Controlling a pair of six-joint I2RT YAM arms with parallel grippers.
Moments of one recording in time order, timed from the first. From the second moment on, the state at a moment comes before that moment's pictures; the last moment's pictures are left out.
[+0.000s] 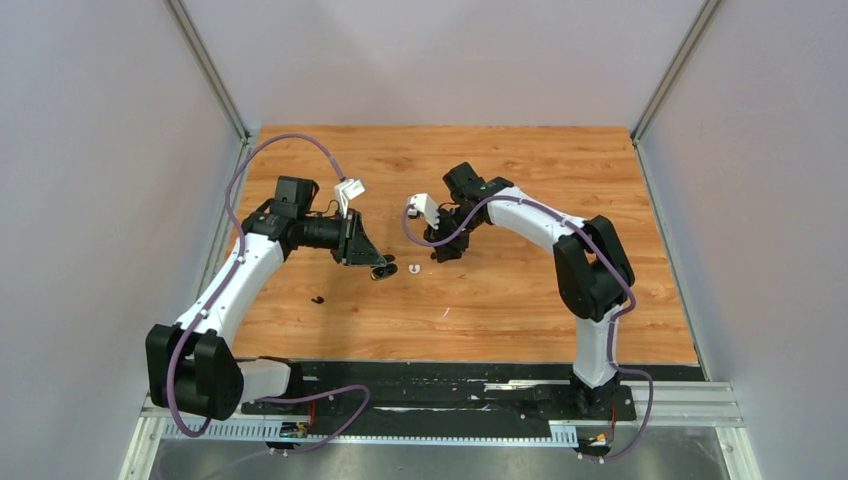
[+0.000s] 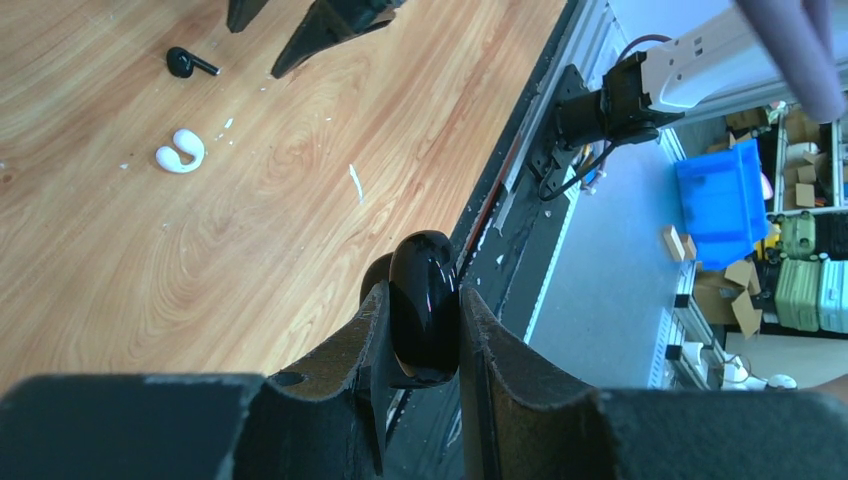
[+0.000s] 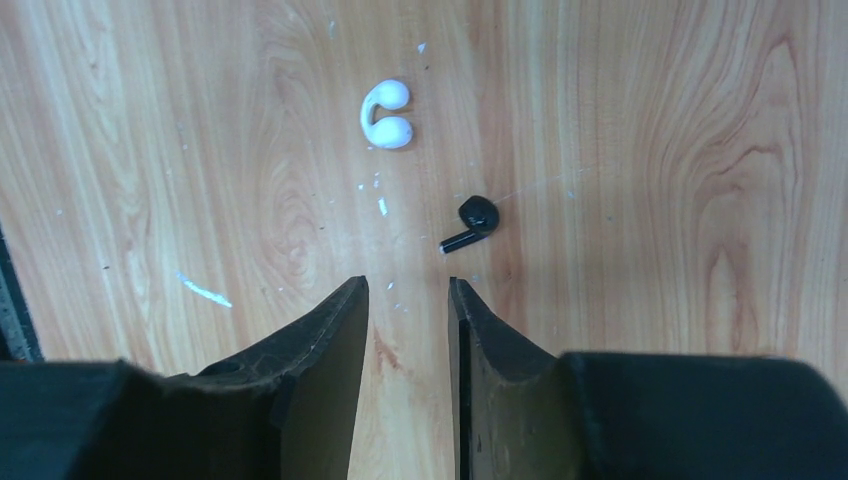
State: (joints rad) left arm -0.19 1.26 1.01 -0.68 1.04 0.04; right arm 0.60 1.94 1.50 -0.72 -0.54 -0.71
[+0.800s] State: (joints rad) left arm -0.19 1.28 1.02 -0.80 1.18 0.24; right arm 0.60 2.03 1.54 -0.64 -0.55 -0.78
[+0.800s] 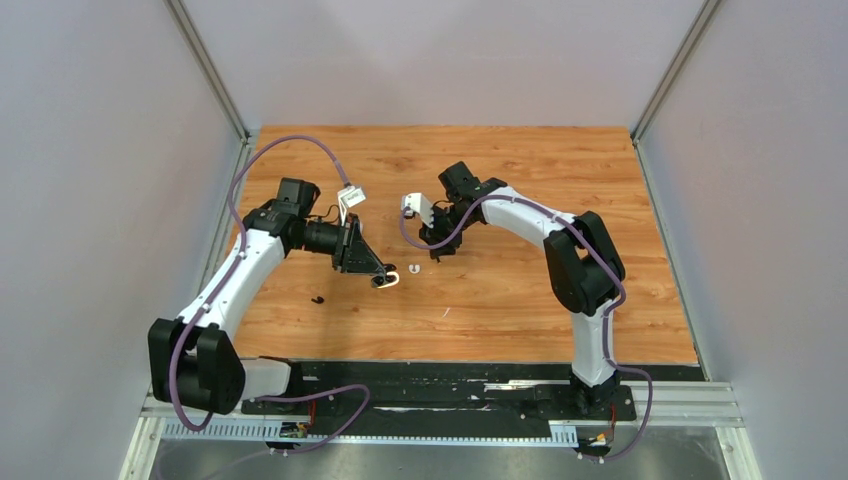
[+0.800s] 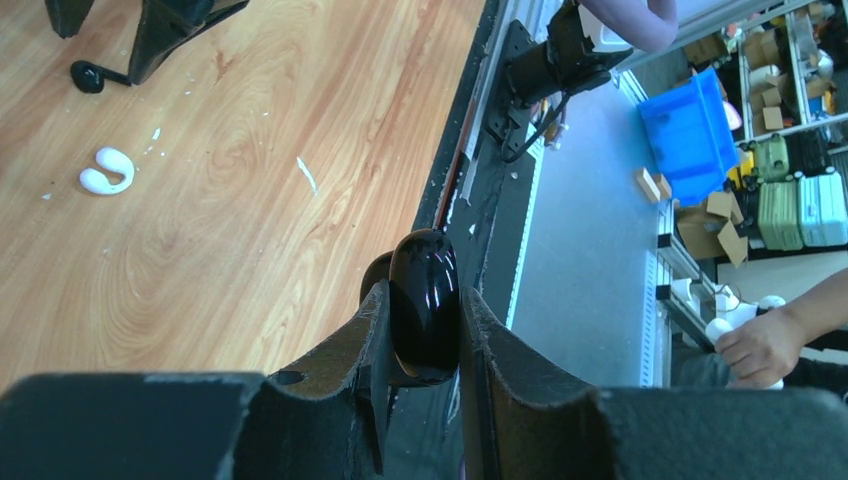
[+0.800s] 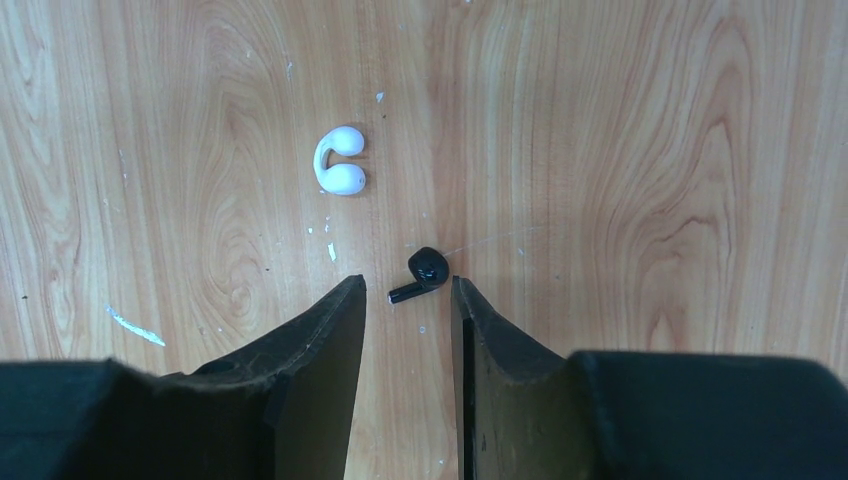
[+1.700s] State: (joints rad) left arm -0.19 1.30 1.04 -0.89 1.19 0.35; right arm 0.60 2.05 1.53 -0.60 -0.59 -0.84
